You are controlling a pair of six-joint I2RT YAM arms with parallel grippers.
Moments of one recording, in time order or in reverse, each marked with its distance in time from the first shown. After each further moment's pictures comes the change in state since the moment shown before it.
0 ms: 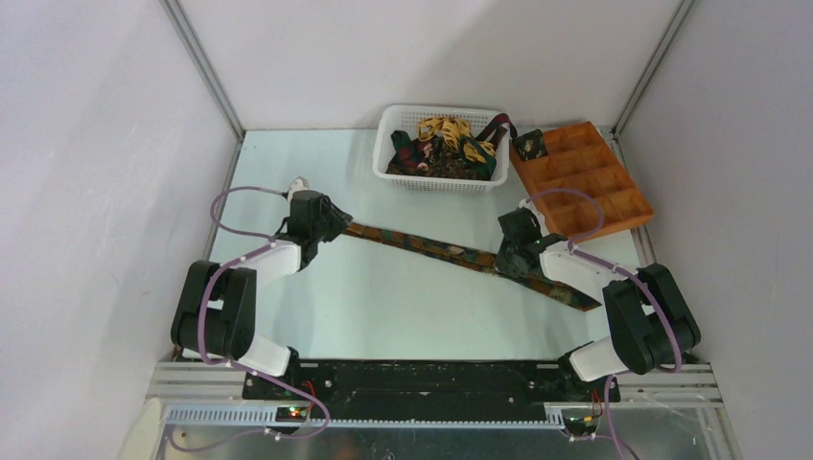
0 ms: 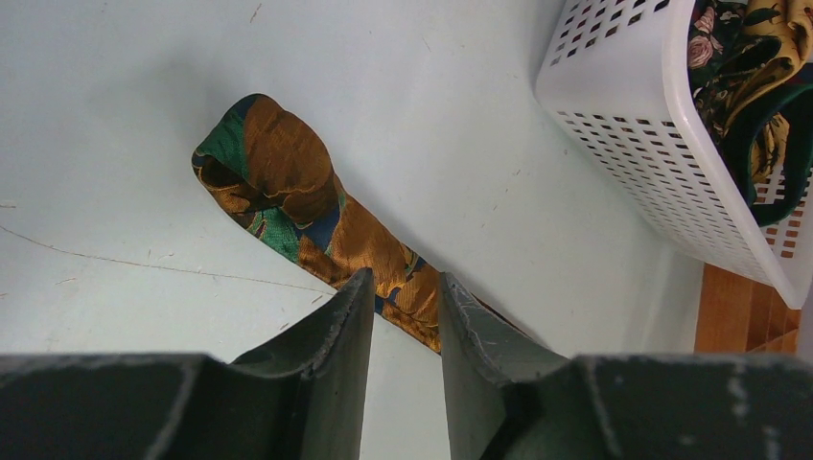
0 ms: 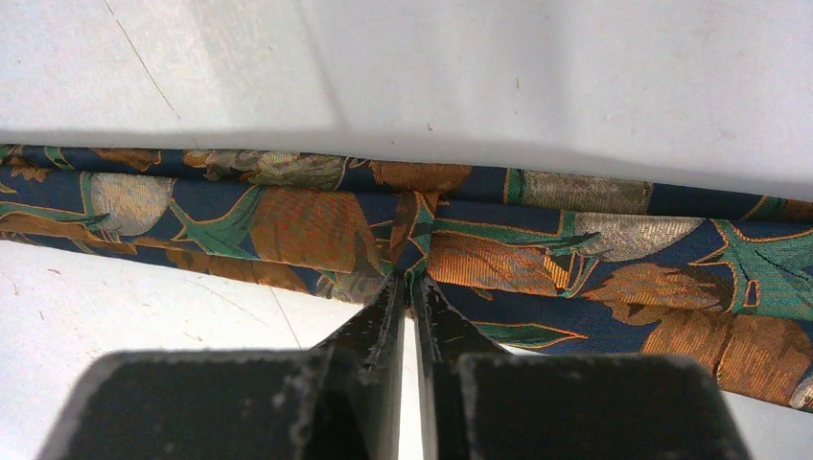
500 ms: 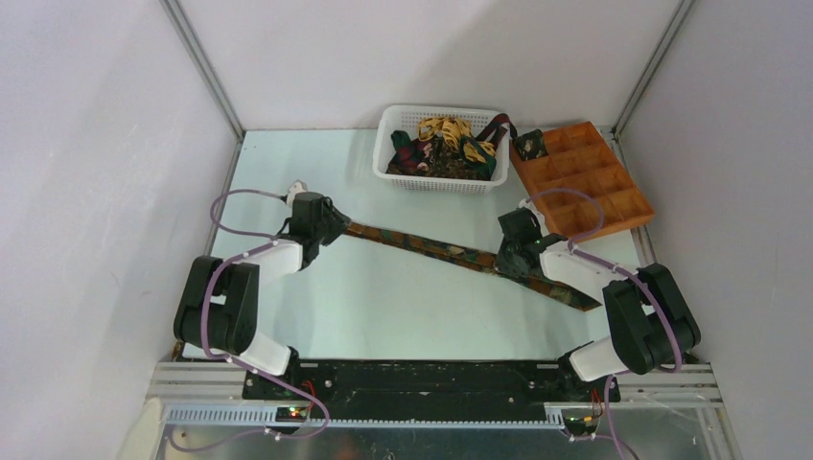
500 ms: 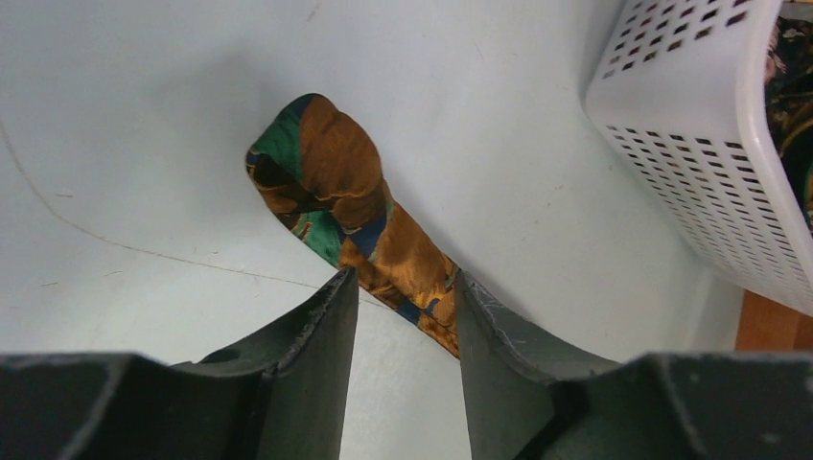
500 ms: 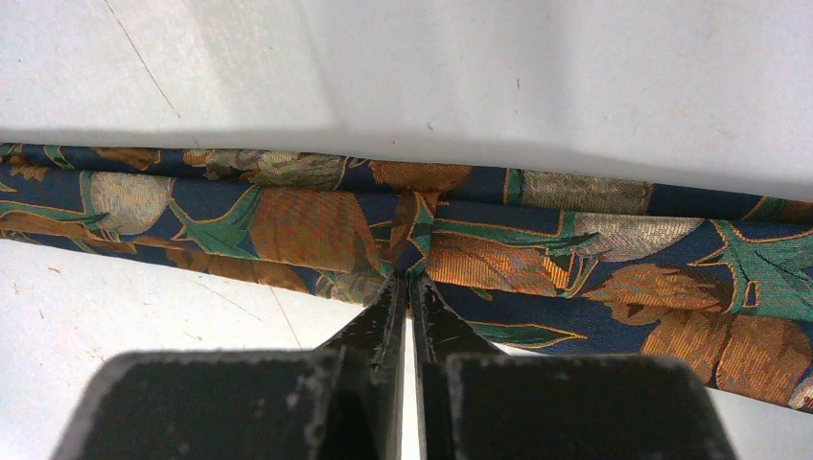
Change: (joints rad) left arm 0.000 0.031 0.000 -0.011 -0.048 -0.007; right arm 0.000 0.000 0.000 0.000 -0.003 -0.003
